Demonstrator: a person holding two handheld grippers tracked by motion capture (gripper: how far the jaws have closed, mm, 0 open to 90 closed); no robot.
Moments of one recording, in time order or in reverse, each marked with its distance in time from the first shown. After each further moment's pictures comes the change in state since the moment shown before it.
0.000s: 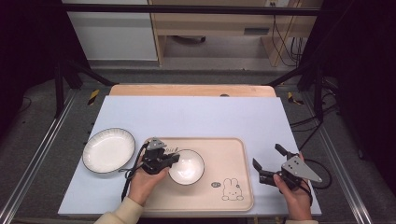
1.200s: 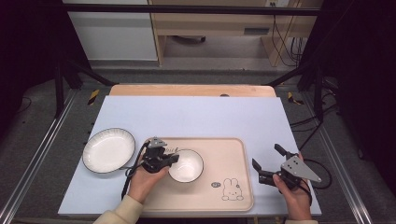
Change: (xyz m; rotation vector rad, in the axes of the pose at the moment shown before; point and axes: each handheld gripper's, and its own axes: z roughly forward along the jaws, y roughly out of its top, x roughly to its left) left arm 0.006 0.001 0.006 0.045 0.003 -0.006; right arm 0.001 0.000 0.001 0.005 0.005 0.000
